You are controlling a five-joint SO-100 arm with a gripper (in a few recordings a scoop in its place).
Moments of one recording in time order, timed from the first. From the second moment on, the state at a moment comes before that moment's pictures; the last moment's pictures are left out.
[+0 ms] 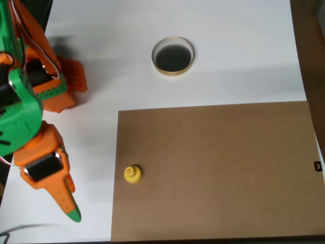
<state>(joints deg) 22.0 125.6 125.4 59.5 -10.2</state>
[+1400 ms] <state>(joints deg) 2.3 102.2 119.1 66.7 -6.3</state>
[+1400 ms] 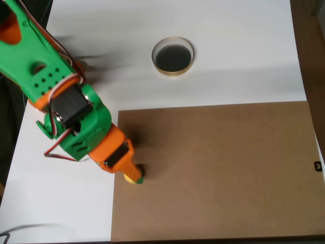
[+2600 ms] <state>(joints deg) 2.3 89.1 111.0 64.0 -5.2</state>
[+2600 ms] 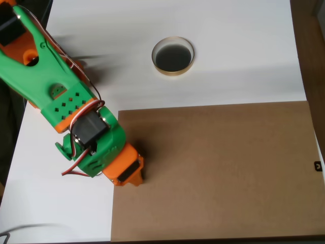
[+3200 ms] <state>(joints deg) -14.0 106.8 107.1 76.5 -7.6</state>
